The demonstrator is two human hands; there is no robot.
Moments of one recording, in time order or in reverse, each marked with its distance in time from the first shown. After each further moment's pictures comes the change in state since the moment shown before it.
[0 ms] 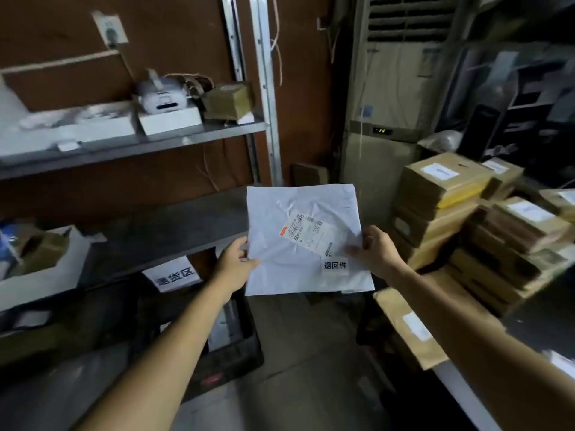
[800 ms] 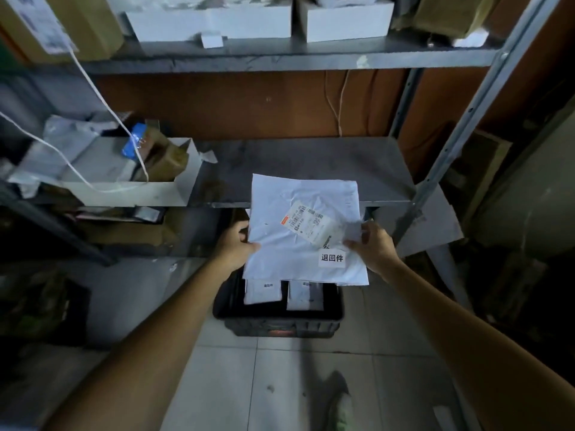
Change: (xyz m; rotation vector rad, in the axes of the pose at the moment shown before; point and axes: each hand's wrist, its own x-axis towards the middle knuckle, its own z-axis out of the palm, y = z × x) left_hand 0.122 -0.211 -0.289 0.060 0.314 -0.361; right_hand 0.126 -0.067 0.423 -0.176 -0.423 -0.035
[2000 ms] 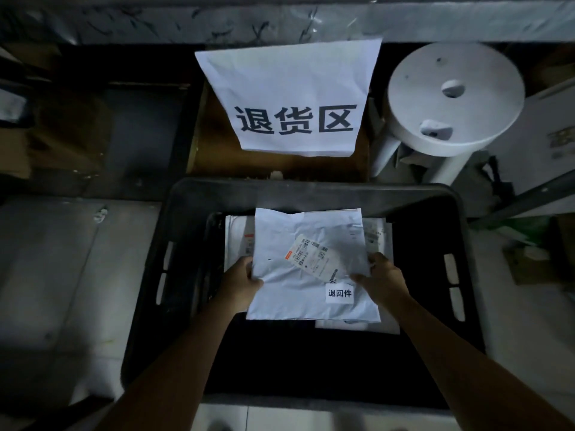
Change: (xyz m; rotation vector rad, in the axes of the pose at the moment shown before) left_hand 0.405 -0.534 0.218 0.168 -0.182 -0.288; right_hand 0.313 0.412 0.447 -0.294 -0.201 0.310
